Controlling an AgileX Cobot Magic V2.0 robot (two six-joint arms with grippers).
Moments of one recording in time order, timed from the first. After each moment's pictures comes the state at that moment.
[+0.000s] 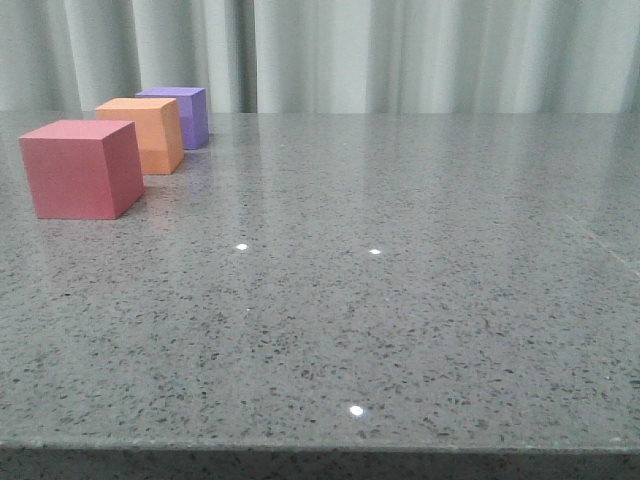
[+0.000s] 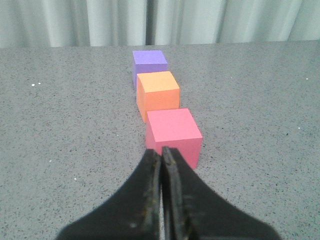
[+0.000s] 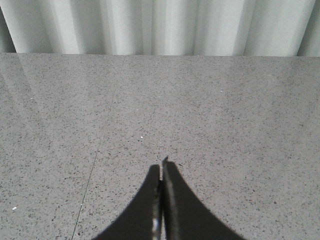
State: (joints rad) left arm -0.32 0.47 -0.52 0.03 0.40 -0.14; right arm -0.01 0.61 -0.54 -0.01 0.25 0.02
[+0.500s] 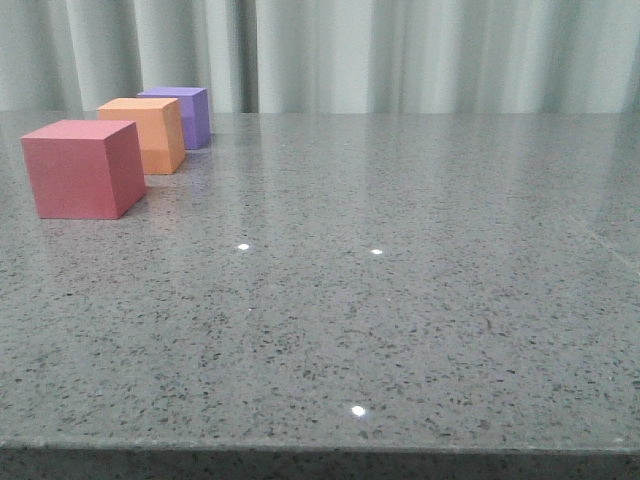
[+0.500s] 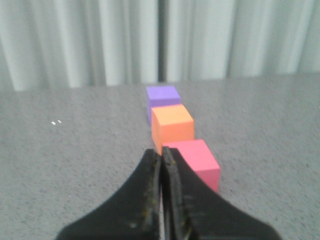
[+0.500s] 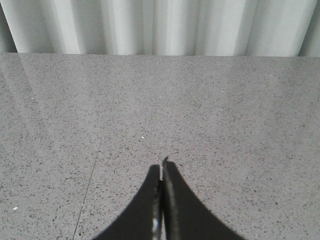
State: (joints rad) left arm -0.27 0.39 -0.41 0.08 0.19 -0.14; right arm -0.01 0.61 -0.54 -0.01 0.25 0.02
